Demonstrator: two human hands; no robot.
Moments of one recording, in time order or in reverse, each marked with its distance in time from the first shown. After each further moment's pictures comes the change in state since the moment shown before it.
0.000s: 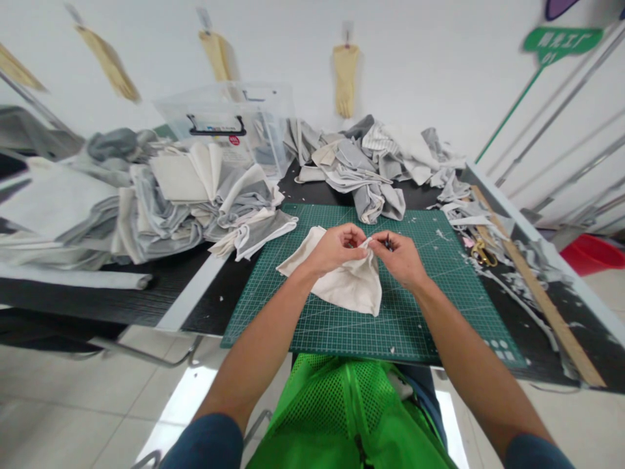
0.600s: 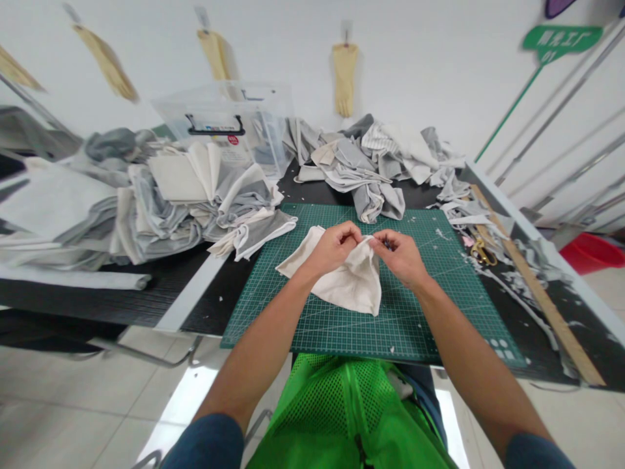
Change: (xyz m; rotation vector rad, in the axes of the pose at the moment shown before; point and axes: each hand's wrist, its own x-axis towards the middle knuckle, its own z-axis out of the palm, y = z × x) left_hand 0.002 0.002 0.001 0.308 0.106 0.225; right_hand 0.000 0.000 -0.004 -0.025 -0.021 0.006
